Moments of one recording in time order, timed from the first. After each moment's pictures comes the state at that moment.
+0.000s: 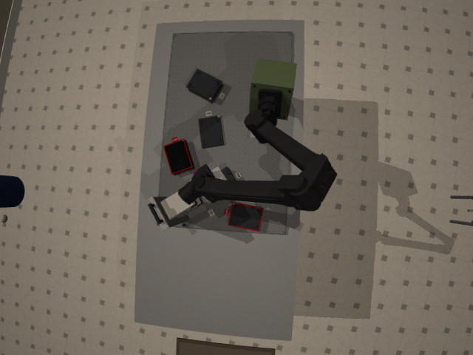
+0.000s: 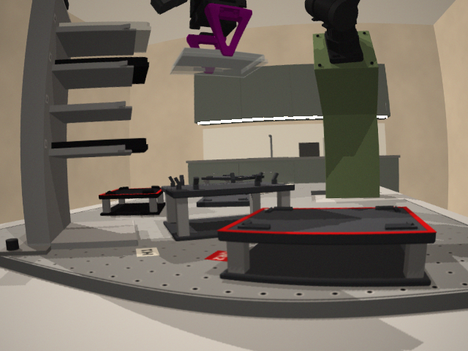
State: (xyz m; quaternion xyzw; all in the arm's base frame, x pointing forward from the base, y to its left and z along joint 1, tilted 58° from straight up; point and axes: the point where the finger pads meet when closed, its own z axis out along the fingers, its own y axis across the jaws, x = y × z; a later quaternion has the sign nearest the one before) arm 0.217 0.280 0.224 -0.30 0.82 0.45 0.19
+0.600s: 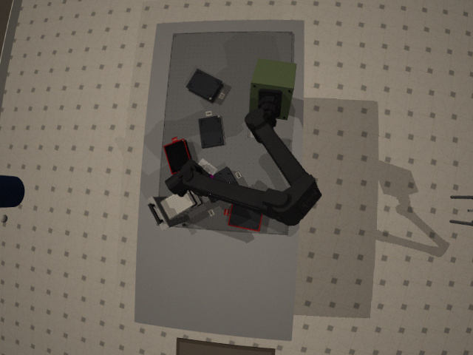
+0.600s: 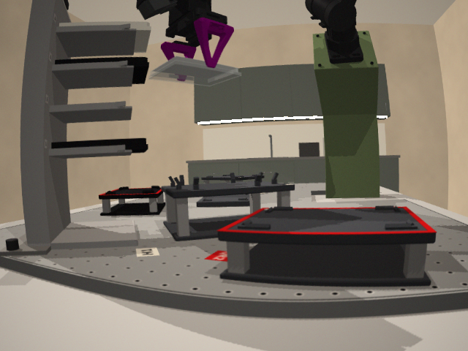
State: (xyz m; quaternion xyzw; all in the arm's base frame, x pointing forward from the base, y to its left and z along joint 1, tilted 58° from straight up) arm 0.266 0.266 0.204 -0.43 0.76 0.41 0.26
